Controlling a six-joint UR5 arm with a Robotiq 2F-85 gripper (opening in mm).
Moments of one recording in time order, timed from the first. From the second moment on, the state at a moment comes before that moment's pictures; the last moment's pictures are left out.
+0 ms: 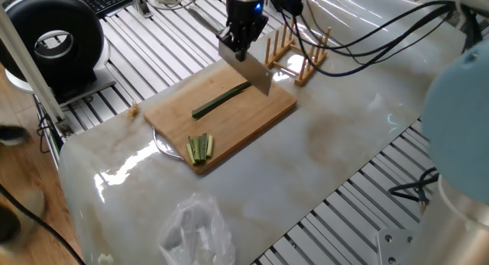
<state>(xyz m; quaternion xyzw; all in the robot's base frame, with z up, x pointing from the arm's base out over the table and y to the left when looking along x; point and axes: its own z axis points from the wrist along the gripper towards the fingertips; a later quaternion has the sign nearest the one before) 0.601 0.007 0.154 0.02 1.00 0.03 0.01</state>
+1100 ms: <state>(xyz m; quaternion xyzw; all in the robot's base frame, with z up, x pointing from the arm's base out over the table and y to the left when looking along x) 0.628 0.015 0.133 0.04 1.00 0.06 0.02</state>
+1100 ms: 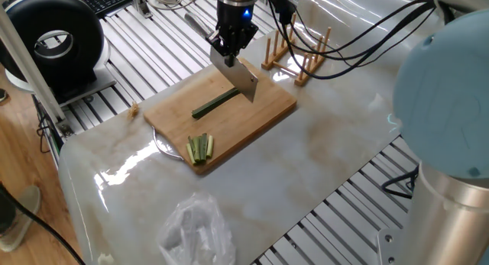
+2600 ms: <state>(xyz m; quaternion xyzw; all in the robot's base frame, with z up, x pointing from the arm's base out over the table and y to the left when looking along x) 0.645 0.056 0.111 0.03 1.00 0.05 0.02</state>
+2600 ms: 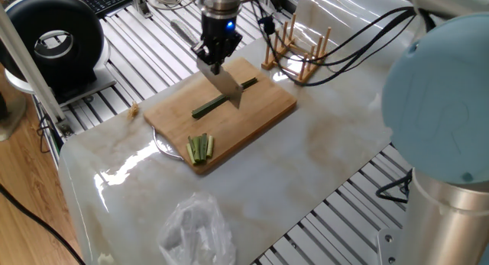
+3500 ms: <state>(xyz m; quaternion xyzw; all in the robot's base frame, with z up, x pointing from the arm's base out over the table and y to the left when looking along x) 0.643 0.059 0.098 0.02 1.00 0.02 0.01</state>
